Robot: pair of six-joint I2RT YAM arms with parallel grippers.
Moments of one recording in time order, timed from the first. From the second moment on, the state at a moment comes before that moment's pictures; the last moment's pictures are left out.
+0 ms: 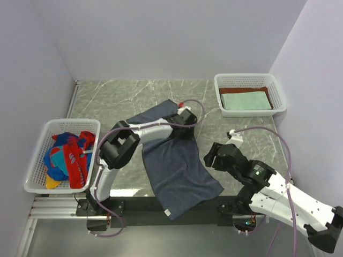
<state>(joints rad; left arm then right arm) -0.84 2.12 1.54 -0.40 -0.26 -0.63 0.87 0.67 0.62 -0.74 0.39 0.90</state>
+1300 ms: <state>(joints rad) -0.85 1.62 0.90 -0.48 -0.36 -0.97 0.72 1.33 0.63 -0.42 0.08 0.56</state>
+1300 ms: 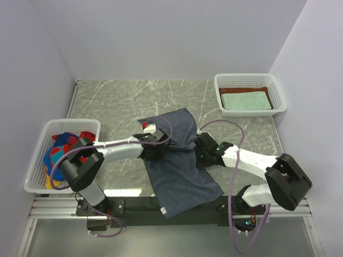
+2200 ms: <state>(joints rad) -0.61 1.79 1.25 -0.48 -0.40 -0.62 0.57 1.37 0.78 -0.42 0.10 0.54</state>
